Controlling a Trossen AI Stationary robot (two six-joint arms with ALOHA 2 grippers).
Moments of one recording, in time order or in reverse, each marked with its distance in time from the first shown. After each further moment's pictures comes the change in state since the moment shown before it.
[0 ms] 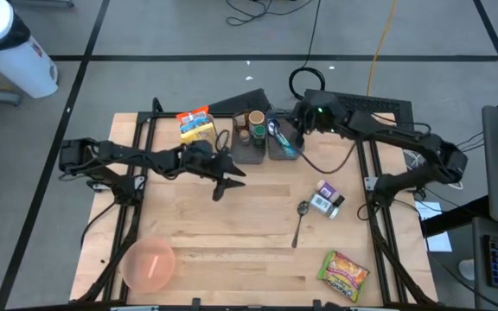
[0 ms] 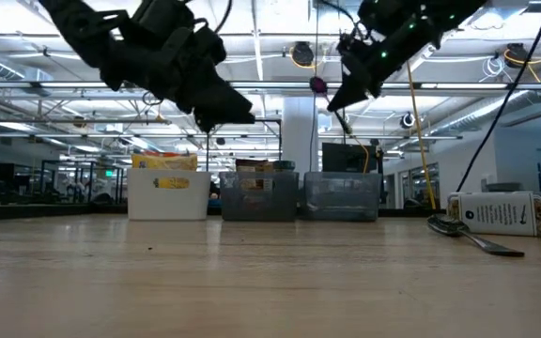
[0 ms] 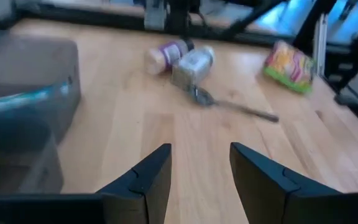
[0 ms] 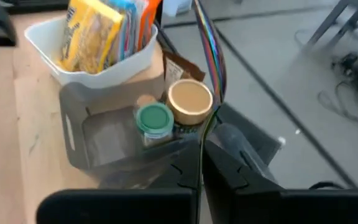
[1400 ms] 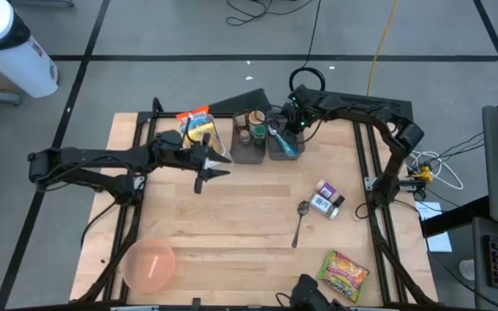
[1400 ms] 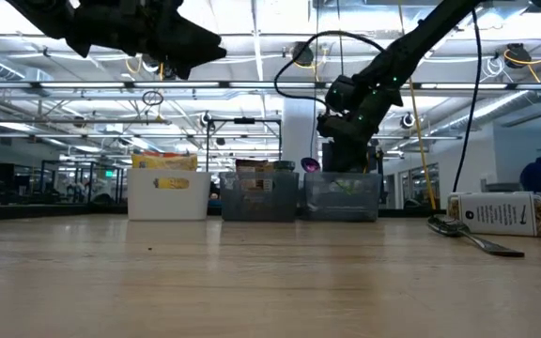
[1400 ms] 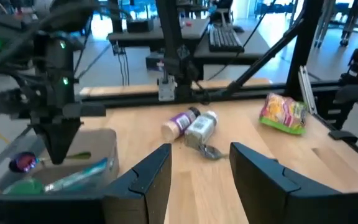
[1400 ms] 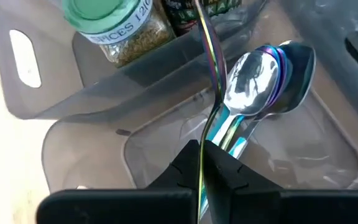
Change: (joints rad) left arm 0.044 -0.355 -0.064 -0.059 -0.003 0.123; right arm -0.197 0.471 0.208 -0.245 -0.384 0.040
